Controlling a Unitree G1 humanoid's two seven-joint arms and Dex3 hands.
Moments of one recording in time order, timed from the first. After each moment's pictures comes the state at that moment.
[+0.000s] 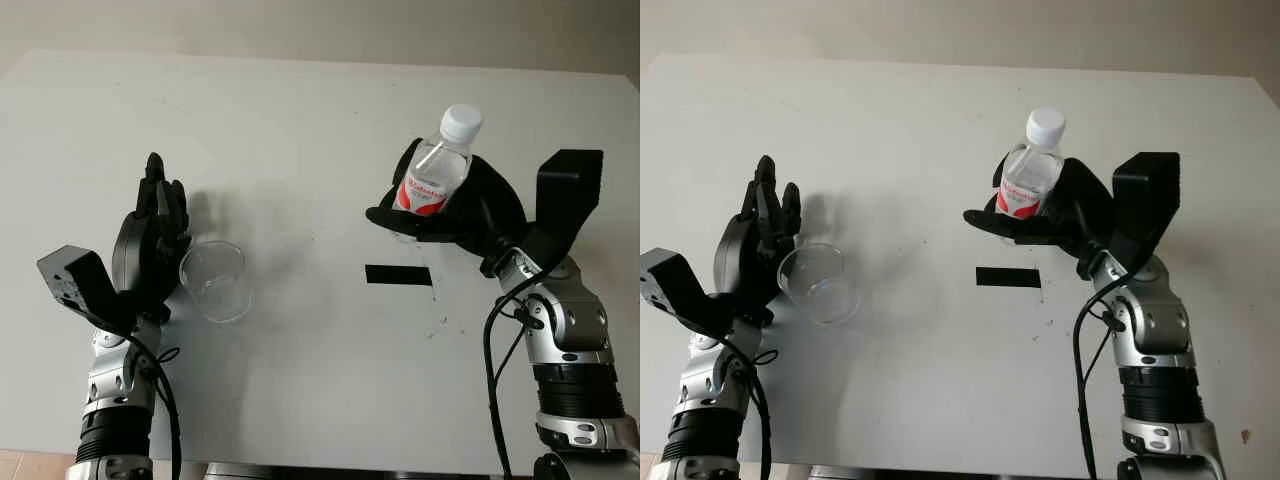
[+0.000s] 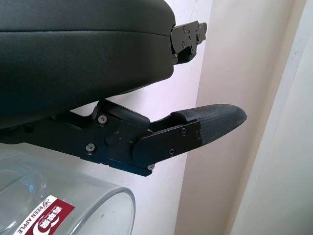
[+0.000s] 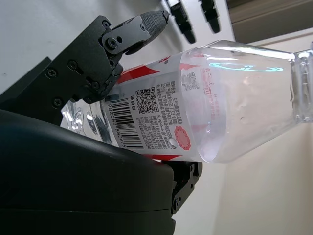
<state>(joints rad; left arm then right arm) -0.33 0.18 0.28 0.33 -0.34 -0.10 -0.28 -0.46 -0.32 -0.08 0.05 0.25 0.48 0.35</state>
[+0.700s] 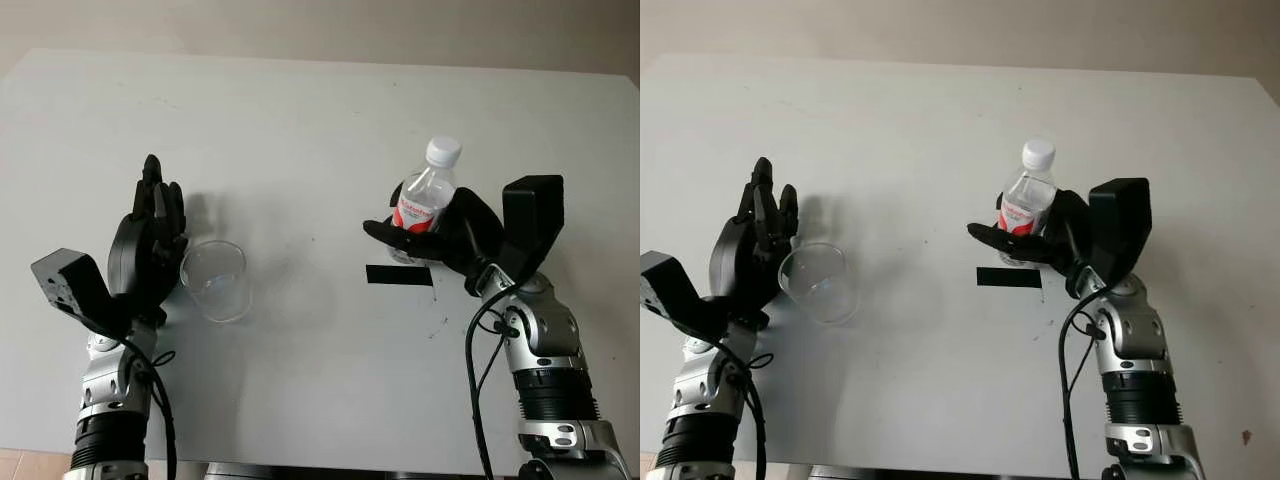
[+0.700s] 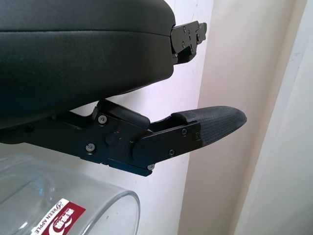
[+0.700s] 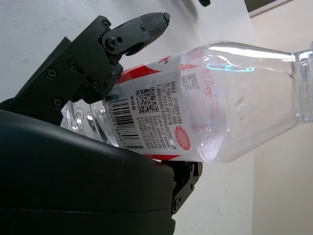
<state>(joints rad) -0.31 0.20 0.29 0.30 -0.34 -0.07 -0.29 -0.43 -0.25 -0.11 0.20 0.21 0.39 0.28</state>
